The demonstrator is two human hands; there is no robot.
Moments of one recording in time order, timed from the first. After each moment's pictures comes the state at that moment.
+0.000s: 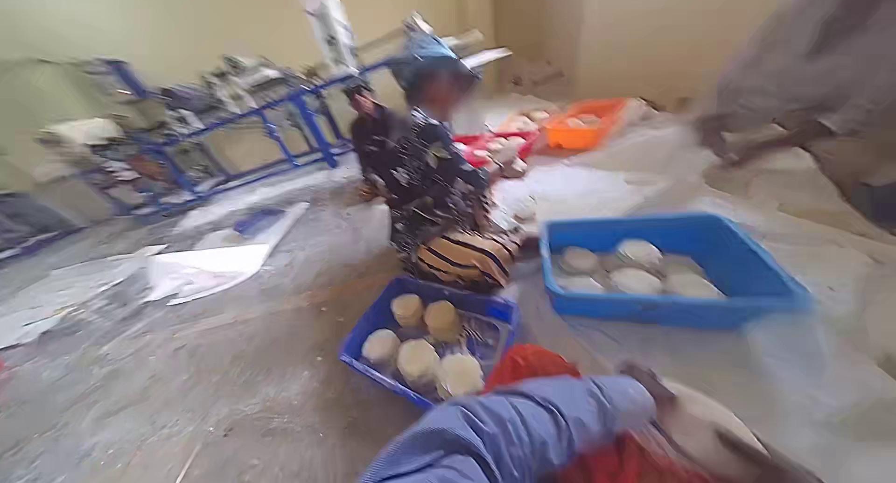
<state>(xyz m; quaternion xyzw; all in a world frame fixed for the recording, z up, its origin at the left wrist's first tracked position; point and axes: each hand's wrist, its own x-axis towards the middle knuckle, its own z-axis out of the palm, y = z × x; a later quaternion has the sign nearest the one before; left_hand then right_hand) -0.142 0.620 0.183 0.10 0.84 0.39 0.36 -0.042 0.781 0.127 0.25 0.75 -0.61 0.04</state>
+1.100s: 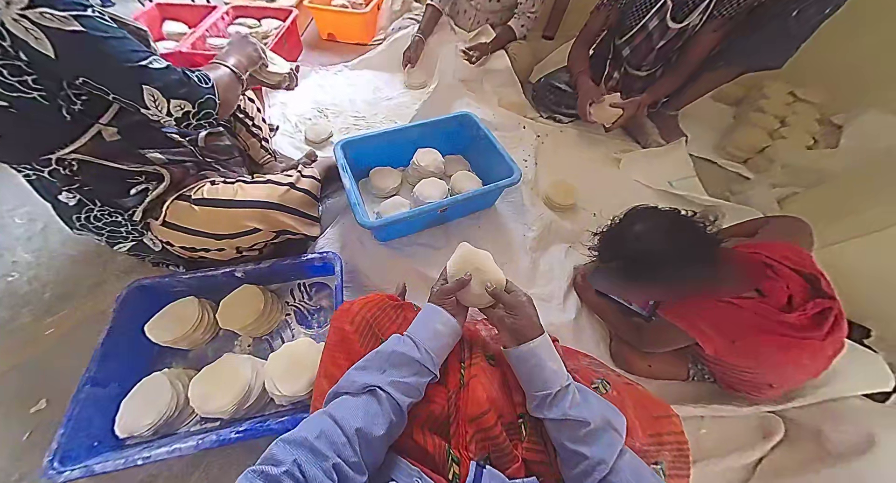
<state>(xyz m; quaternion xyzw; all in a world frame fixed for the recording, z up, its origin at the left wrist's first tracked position) -0.122 0.629 0.154 -0.14 0.35 0.88 0.28 -0.055 0.715 0.175 0.33 0.42 -0.84 -0.13</state>
